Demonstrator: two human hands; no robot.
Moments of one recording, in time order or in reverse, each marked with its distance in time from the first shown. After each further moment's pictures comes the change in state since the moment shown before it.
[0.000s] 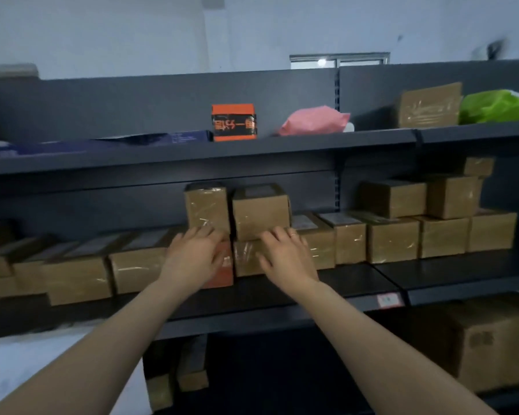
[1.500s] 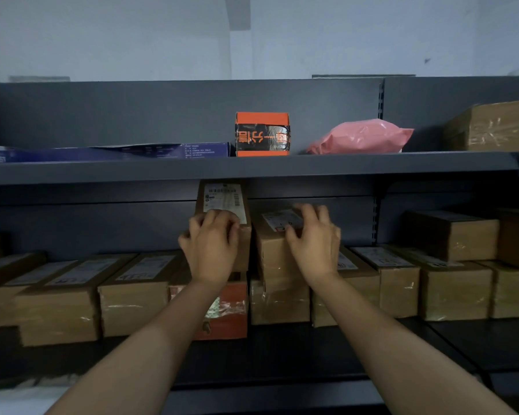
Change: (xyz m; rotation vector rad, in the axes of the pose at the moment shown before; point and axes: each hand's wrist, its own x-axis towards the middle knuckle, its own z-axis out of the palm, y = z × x) left_hand 0.103 -0.023 0.057 -0.367 0.486 -0.395; right_hand 0.125 0.034 0.040 0.200 0.349 0.285
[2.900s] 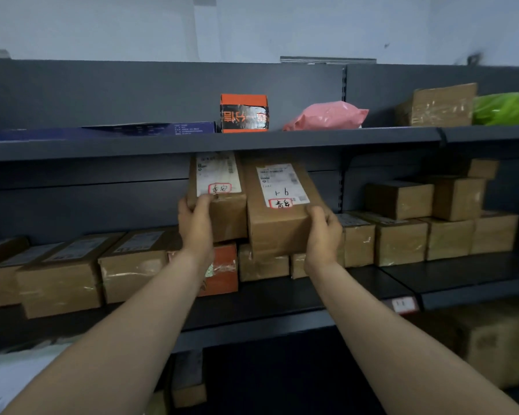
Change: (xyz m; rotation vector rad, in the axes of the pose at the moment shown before) left_hand -0.024 0.014 -0.047 -1.131 -0.156 -0.784; right_hand -0.067 -0.011 -0.048 1.038 0.183 0.781
